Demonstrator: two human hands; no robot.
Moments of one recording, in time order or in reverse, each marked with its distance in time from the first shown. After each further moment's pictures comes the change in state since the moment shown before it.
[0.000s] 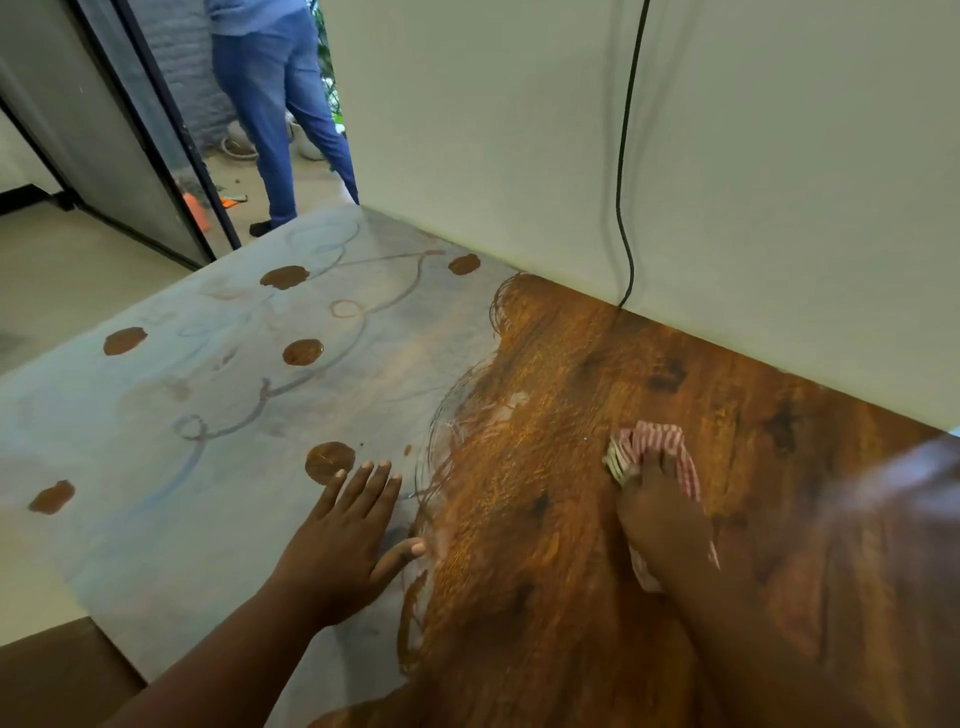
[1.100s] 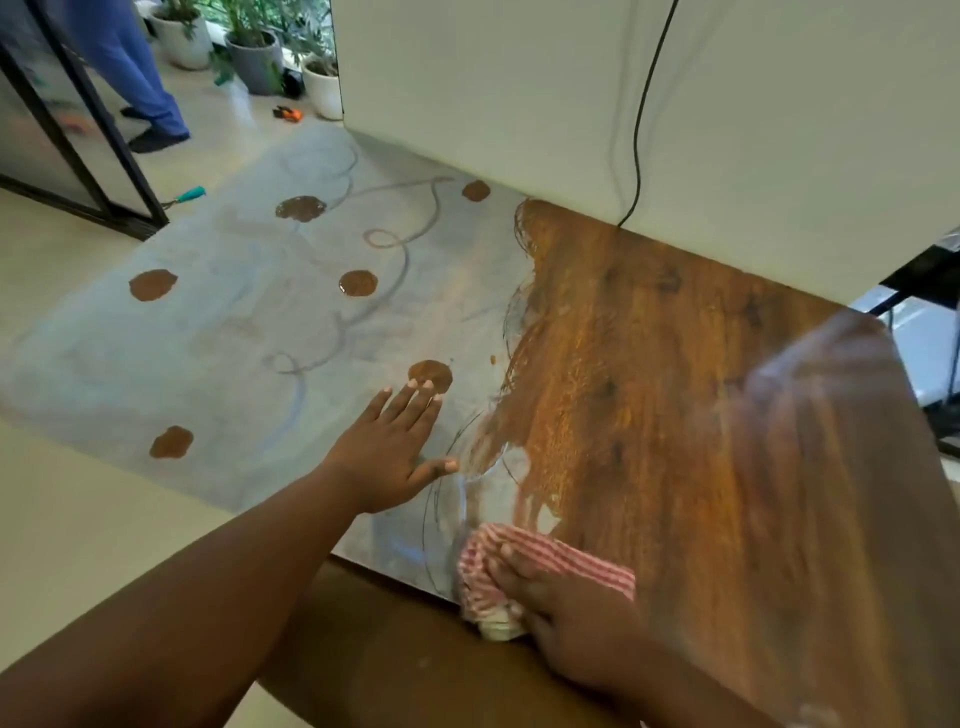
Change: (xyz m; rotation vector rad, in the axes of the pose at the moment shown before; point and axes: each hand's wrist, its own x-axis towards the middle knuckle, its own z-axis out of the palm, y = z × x) left_hand -0.033 -0.134 -0.010 0.058 0.015 0.422; right_hand -0.286 -0.169 0.066 -0.025 -0.470 -0.437
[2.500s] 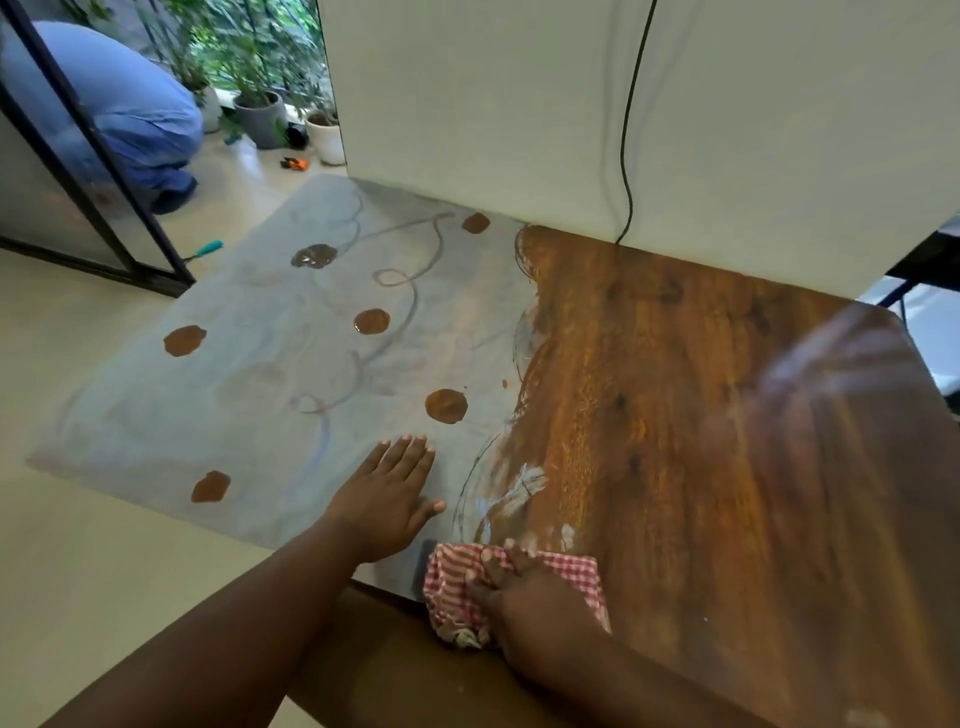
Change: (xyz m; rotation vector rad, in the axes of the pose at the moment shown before) left_hand -0.023 -0.021 0.019 0.010 -0.043 -0.003; right_hand 0.049 -0.056 0.004 -0.281 -0.028 -0.056
